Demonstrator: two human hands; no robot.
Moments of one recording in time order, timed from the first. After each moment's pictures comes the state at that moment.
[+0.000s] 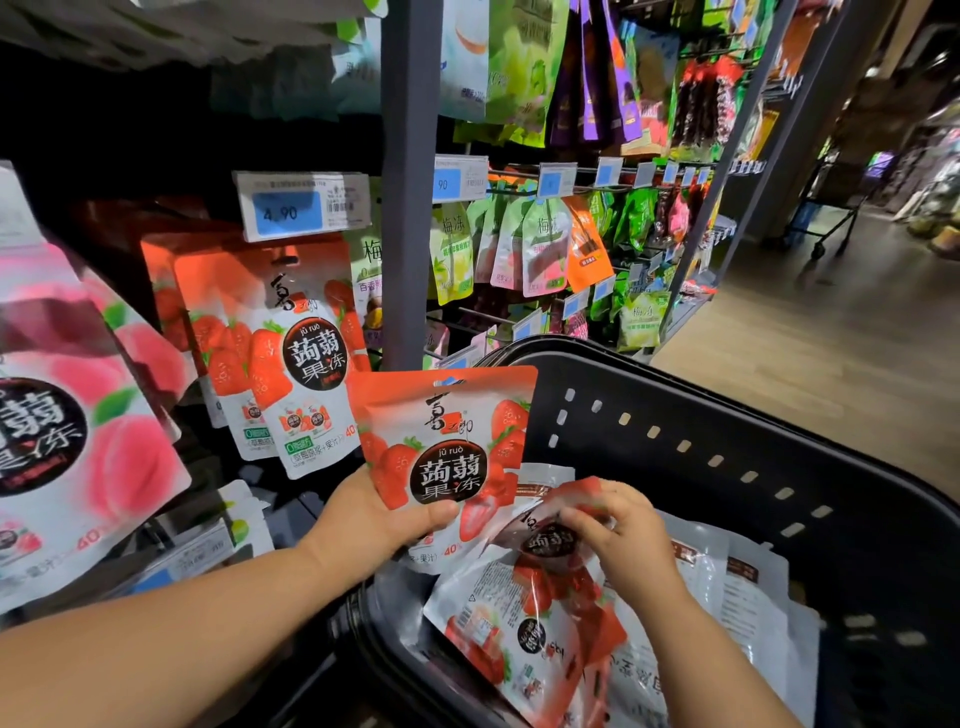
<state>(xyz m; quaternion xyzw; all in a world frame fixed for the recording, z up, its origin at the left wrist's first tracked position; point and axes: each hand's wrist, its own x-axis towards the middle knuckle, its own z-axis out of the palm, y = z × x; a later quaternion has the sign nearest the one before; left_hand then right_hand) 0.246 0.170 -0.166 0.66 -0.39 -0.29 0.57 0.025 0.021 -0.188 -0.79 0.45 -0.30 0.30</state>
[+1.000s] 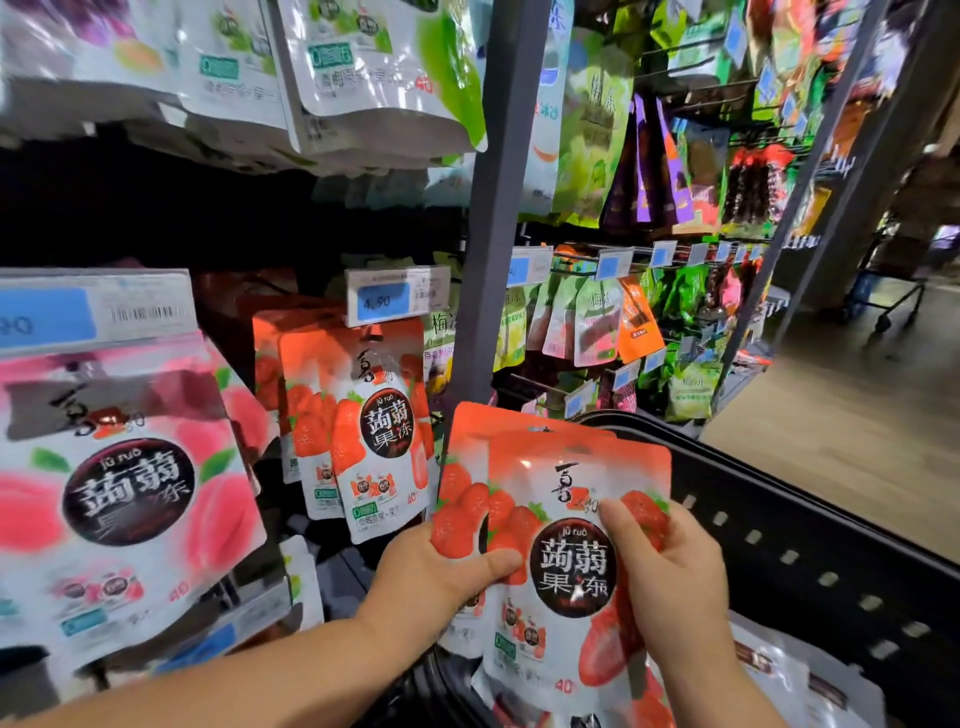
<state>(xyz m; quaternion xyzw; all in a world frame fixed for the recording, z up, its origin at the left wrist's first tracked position) 0.234 0.178 -0.134 0.67 -0.35 -0.25 0.60 0.071 0.071 -0.106 -0.65 0.36 -0.50 0.45</state>
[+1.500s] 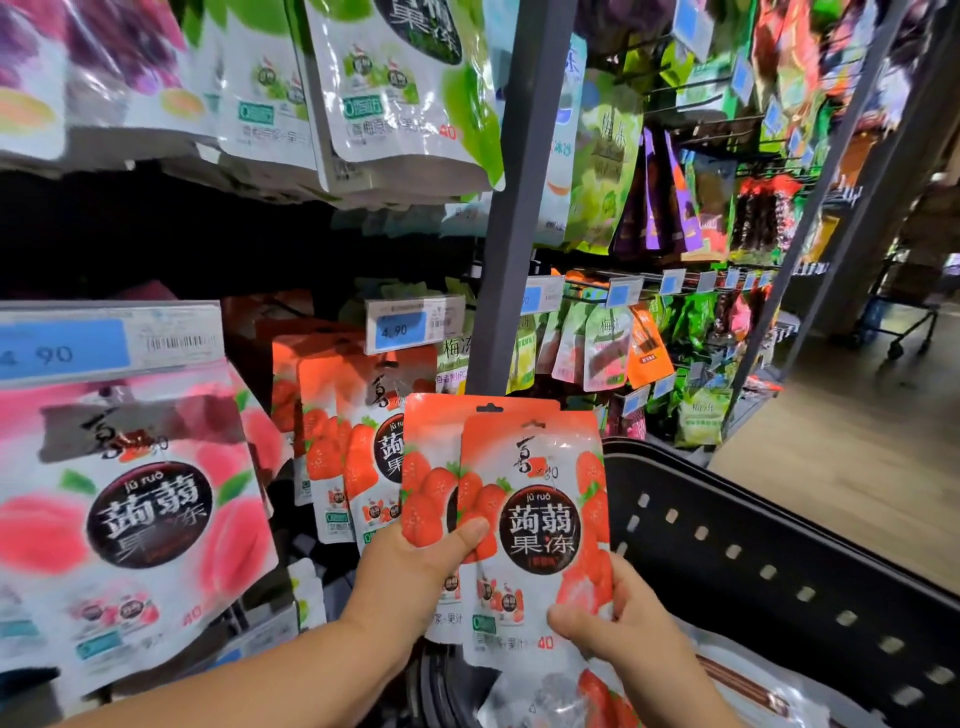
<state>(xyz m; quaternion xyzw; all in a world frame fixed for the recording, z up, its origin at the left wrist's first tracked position) 0.245 0.181 -0.114 0.61 -0.25 -0.26 0.70 0.076 0.065 -0.132 -0.68 0.28 -0.27 0.62</state>
